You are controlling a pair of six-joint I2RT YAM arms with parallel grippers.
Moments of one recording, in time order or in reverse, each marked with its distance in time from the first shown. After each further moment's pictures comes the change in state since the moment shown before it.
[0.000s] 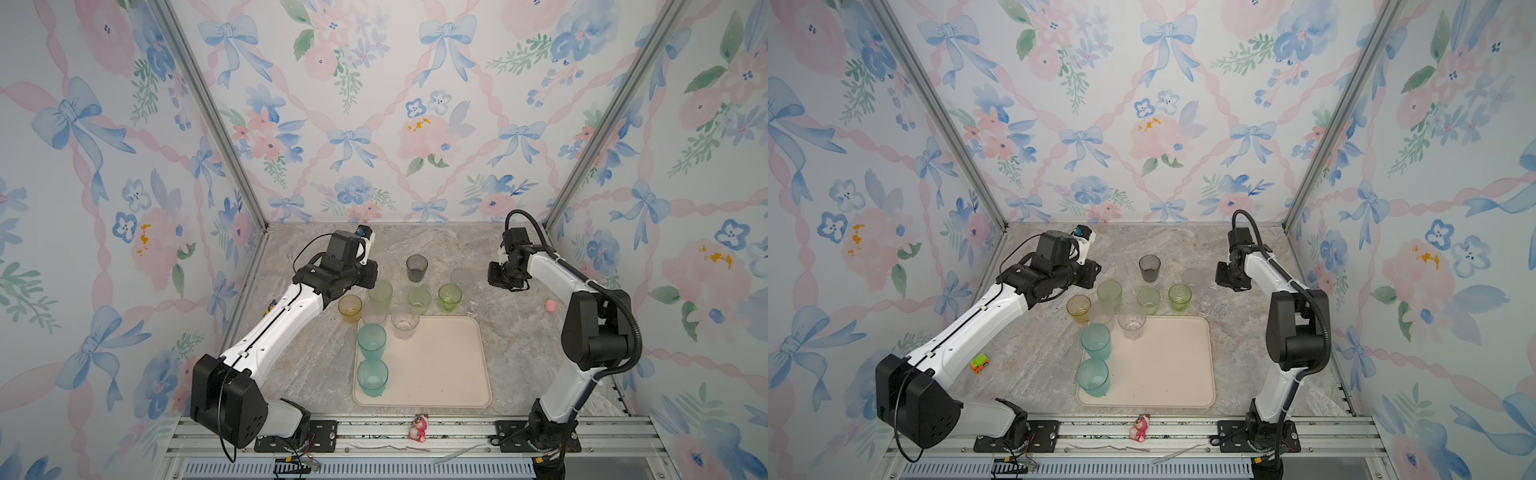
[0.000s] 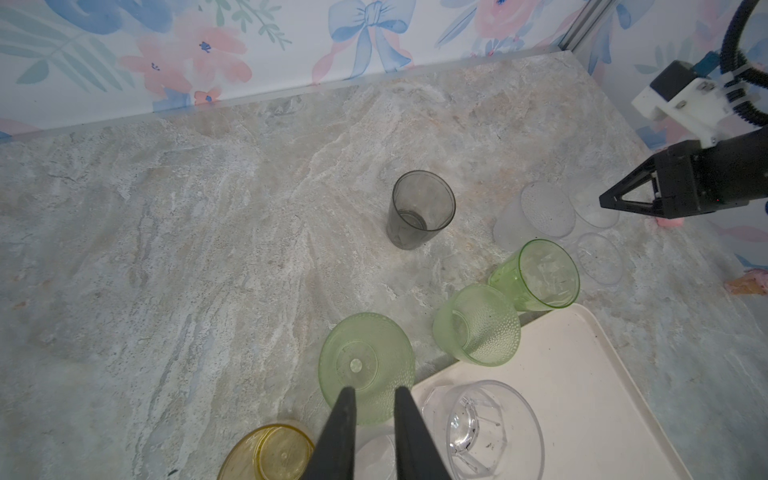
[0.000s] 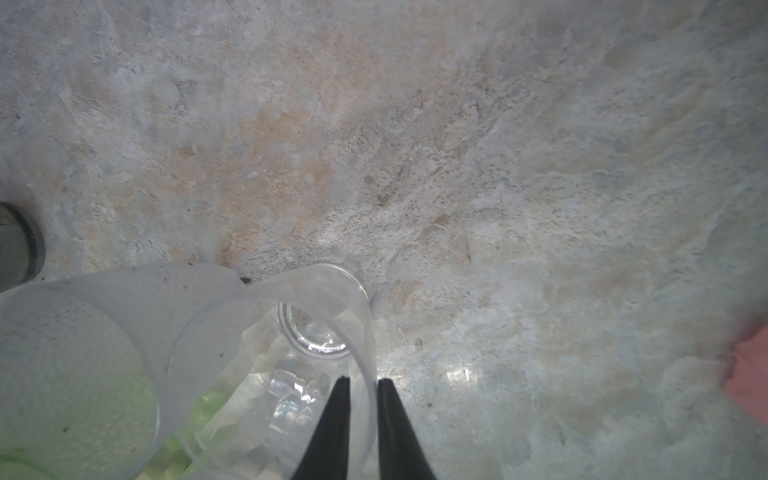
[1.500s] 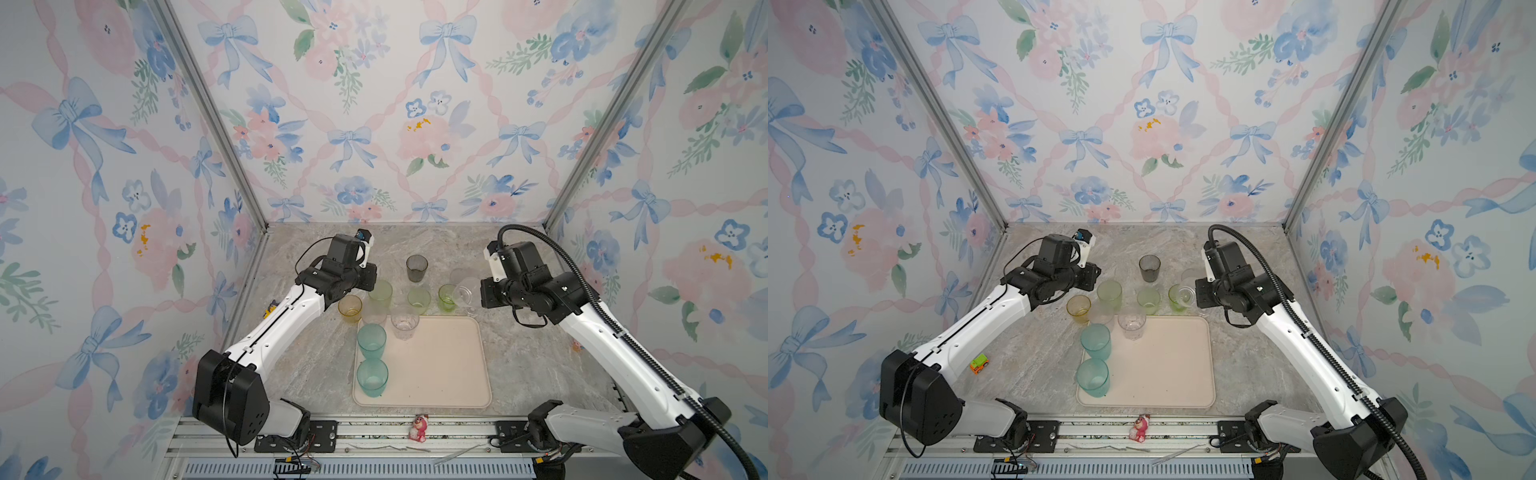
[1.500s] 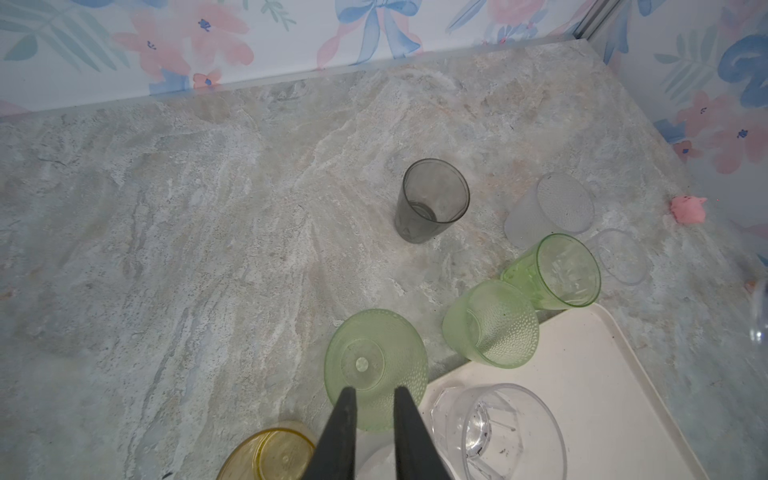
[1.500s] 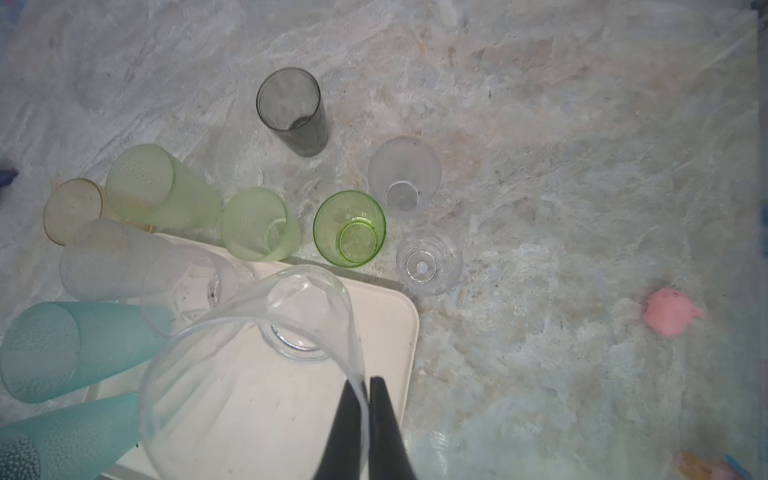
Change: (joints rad) left arm 0.013 0.014 -0.049 0.045 0.003 0.001; right arm 0.460 -0.621 -0.121 -0.232 0.138 0.033
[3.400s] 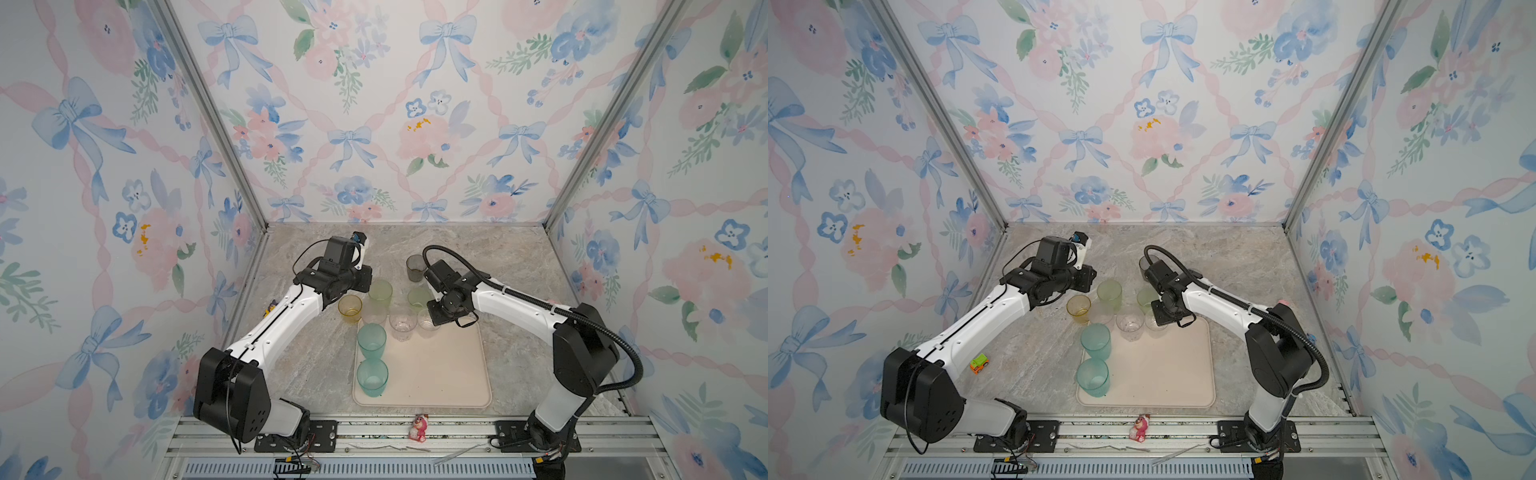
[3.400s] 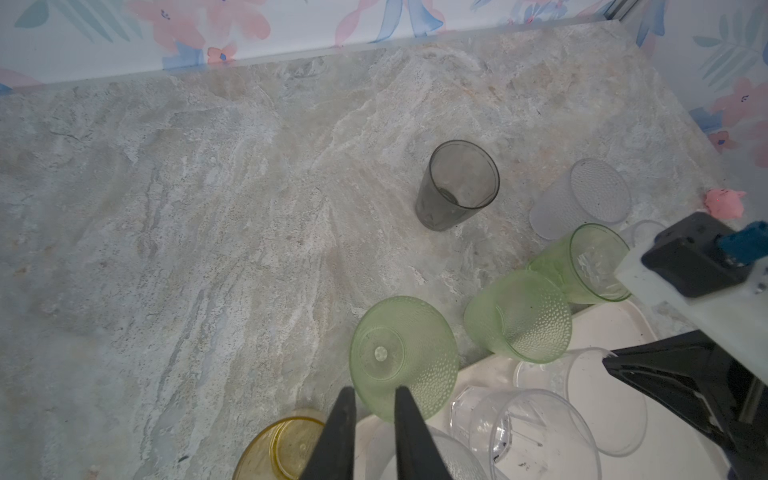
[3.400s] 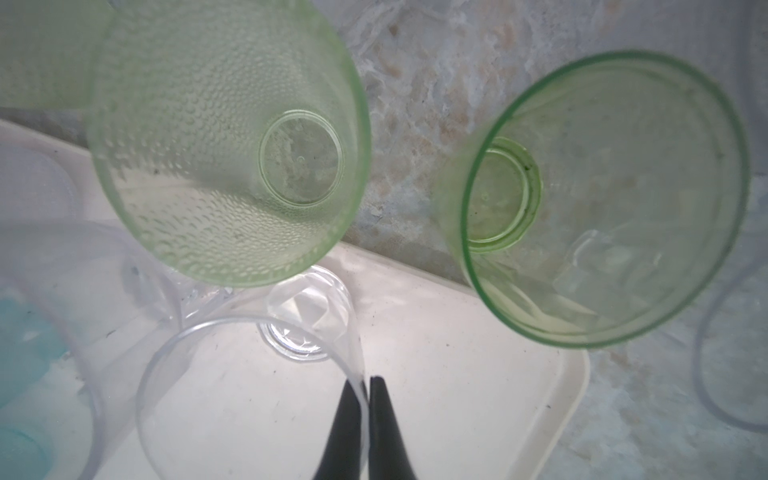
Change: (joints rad) left arm 0.039 0.007 -0.031 0.000 0.004 0.015; right arm 0.160 0.520 0.016 0.151 -0.026 0.063
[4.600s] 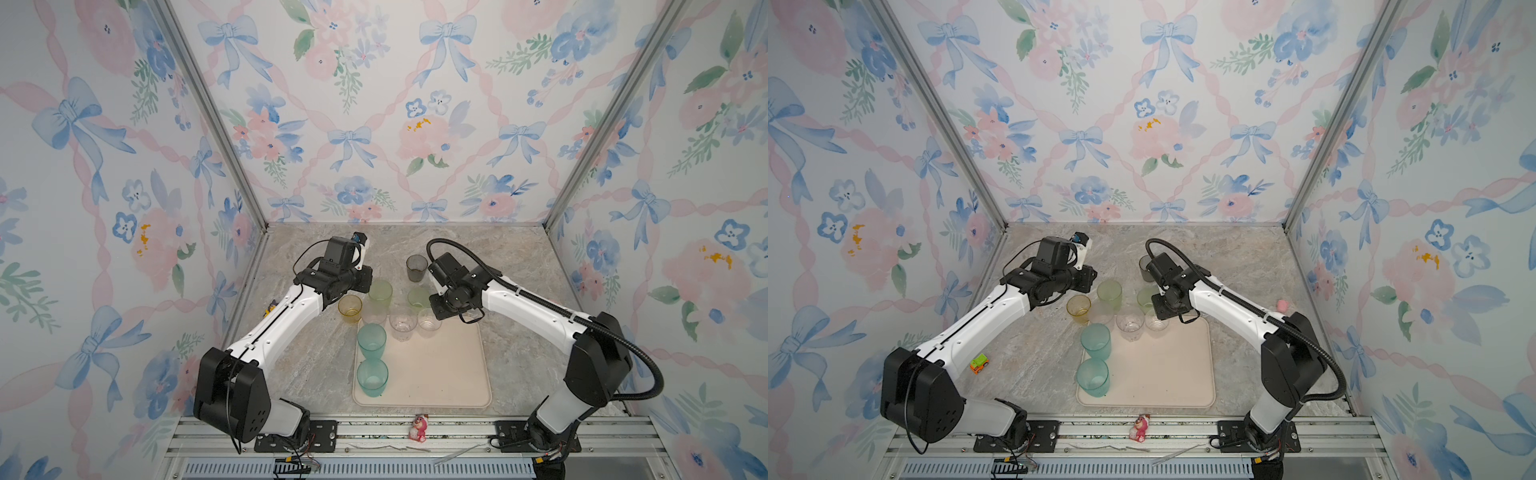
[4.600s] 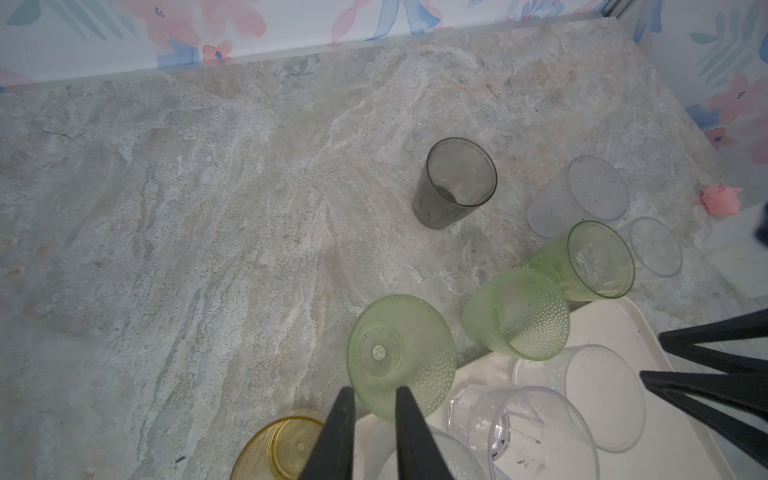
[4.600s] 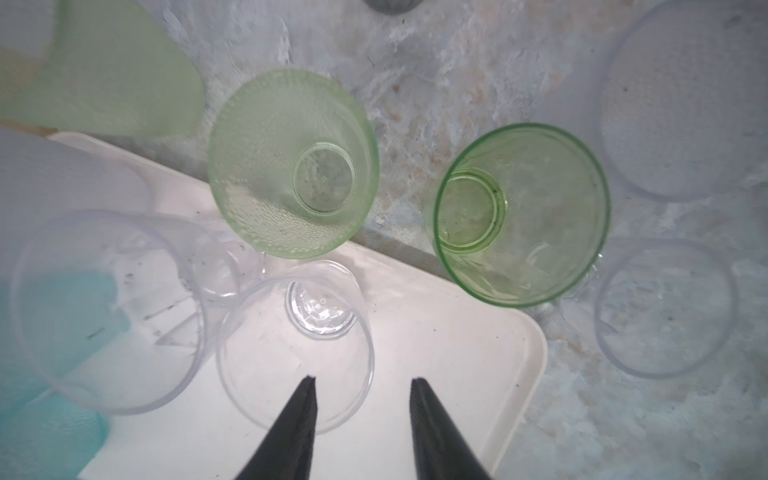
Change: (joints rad) left arm -0.013 0.003 0.000 -0.001 0.005 0.003; right arm 0.000 -0.114 0.066 -0.063 0.012 -0.030
